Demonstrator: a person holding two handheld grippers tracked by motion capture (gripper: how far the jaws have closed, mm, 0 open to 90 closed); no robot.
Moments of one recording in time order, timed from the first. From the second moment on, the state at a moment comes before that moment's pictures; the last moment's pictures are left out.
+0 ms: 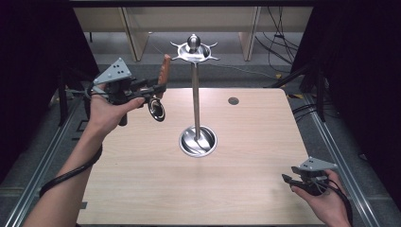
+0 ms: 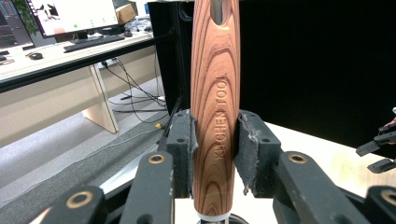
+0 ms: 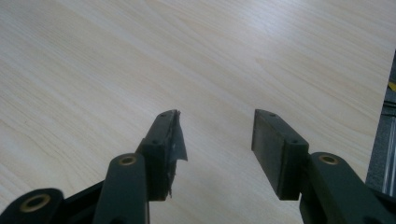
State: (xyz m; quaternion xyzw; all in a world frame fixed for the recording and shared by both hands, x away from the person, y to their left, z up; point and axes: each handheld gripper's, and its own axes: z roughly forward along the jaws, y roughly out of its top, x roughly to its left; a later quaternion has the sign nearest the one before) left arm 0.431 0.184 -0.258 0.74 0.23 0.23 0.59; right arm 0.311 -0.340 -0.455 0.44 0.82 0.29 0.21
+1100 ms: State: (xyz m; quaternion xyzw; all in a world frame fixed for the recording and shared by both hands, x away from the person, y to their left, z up) left arm 0.441 0.178 -0.255 0.75 0.23 0.21 0.58; right arm 0.312 -0.341 -0.455 0.43 0.82 0.30 0.22
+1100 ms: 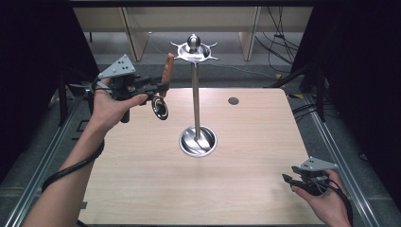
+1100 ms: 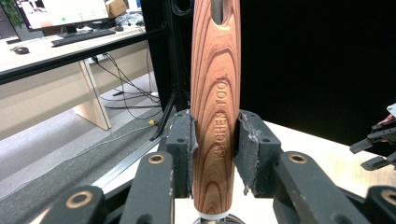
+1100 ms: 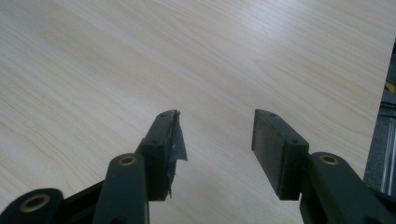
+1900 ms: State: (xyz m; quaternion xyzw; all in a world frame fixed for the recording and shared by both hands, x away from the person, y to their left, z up) left arm 0.446 0.168 -0.253 0.75 0.23 0.21 0.58; right arm 0.312 -0.341 -0.455 0.43 0.82 0.30 0.22
